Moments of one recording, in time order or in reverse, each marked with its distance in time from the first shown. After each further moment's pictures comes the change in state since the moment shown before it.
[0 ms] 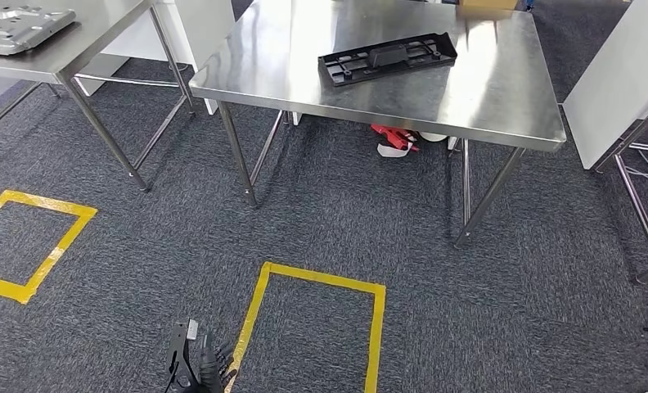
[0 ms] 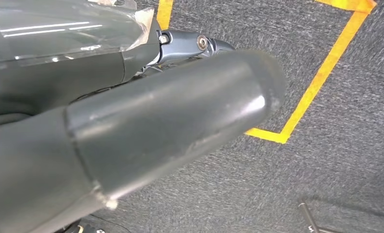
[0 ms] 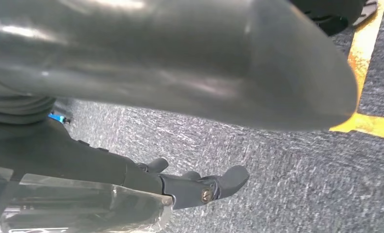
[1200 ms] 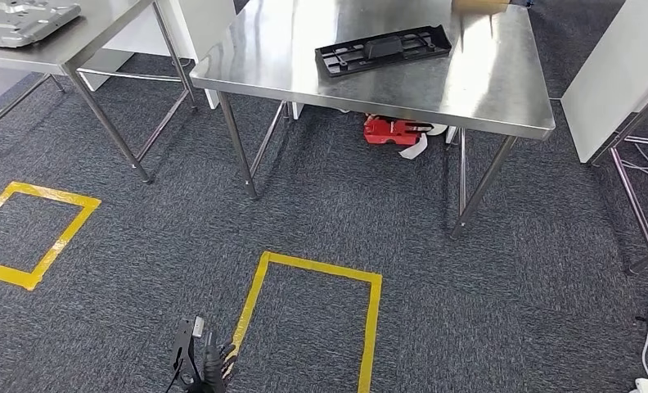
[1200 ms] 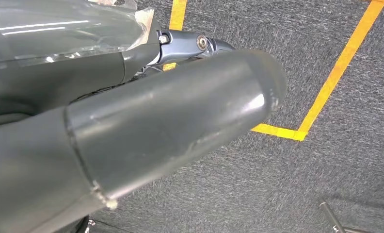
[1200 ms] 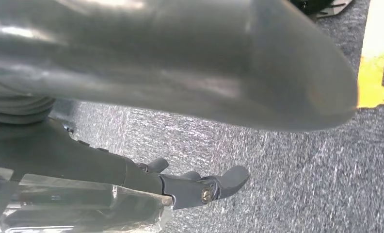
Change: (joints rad) left arm -0.008 -0.001 -0.011 0.000 -0.042 -0.006 0.011; right arm -0.007 -0.015 -0.094 0.000 -0.031 0.000 0.012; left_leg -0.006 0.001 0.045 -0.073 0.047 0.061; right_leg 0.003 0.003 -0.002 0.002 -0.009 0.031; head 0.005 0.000
